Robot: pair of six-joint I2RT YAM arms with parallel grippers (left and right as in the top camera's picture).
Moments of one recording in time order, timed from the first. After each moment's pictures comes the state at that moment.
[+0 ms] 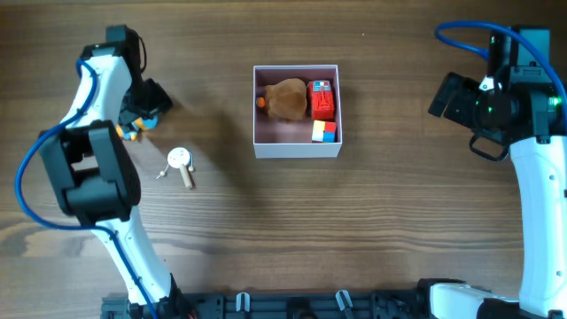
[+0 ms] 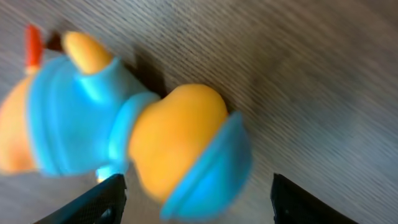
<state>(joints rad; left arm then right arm) 0.14 2.19 1.72 -1.06 -0.10 -0.48 -0.02 1.43 1.60 -1.30 0.16 0.39</state>
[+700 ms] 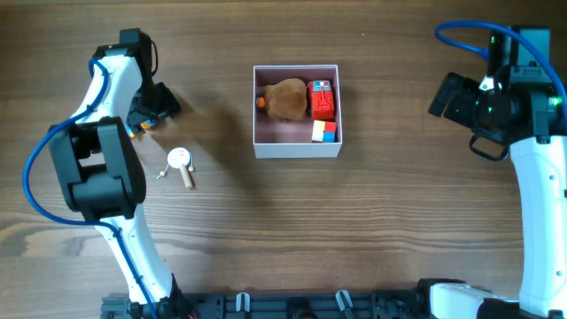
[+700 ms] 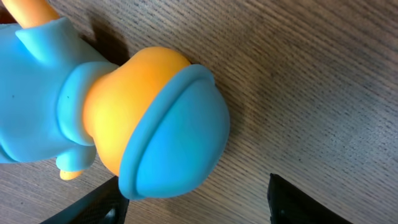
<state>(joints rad) 0.10 2.21 1.71 -1.08 -0.10 -0.44 -0.02 1.43 1.60 -1.30 0.16 0.39</state>
